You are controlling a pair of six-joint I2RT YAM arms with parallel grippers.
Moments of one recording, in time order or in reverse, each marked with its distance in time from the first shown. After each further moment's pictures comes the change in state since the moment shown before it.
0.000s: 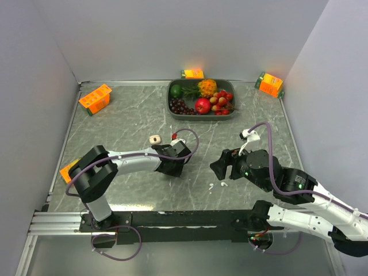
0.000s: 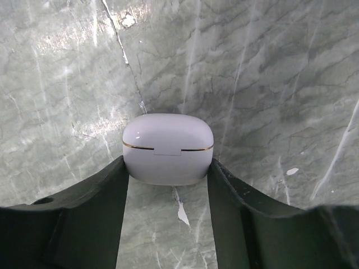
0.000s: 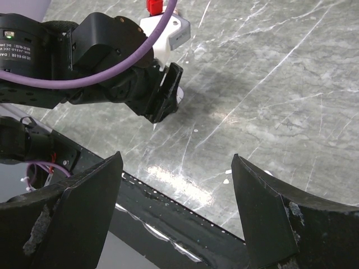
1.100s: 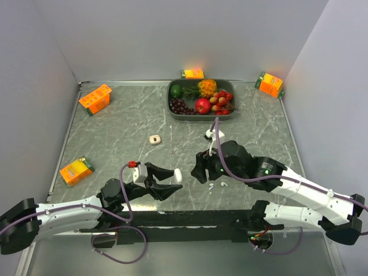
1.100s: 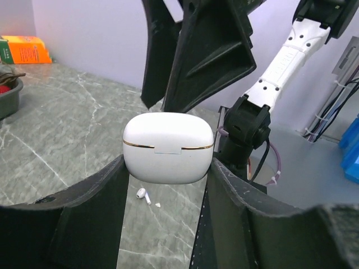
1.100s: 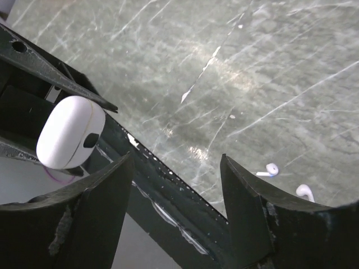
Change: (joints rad) left arm -0.148 -0.947 -0.923 1.477 0.439 0.351; right arm 0.000 0.255 0.024 0.126 -0.255 -0.107
